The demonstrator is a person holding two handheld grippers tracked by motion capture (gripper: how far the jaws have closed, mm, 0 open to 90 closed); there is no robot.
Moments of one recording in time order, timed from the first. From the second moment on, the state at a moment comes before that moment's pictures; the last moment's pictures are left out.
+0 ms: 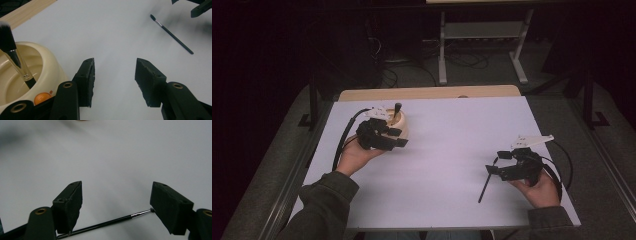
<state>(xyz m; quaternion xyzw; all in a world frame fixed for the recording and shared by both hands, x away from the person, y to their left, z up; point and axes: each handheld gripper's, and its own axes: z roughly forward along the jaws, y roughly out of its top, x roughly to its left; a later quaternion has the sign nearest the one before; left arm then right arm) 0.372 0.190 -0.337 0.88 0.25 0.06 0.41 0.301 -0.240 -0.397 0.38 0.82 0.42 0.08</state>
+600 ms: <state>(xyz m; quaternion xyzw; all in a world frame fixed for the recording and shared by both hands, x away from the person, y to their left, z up) 0.366 0.180 -0.337 0.88 0.24 0.06 0.41 0.300 -0.241 -0.396 0.38 0.82 0.42 0.08</state>
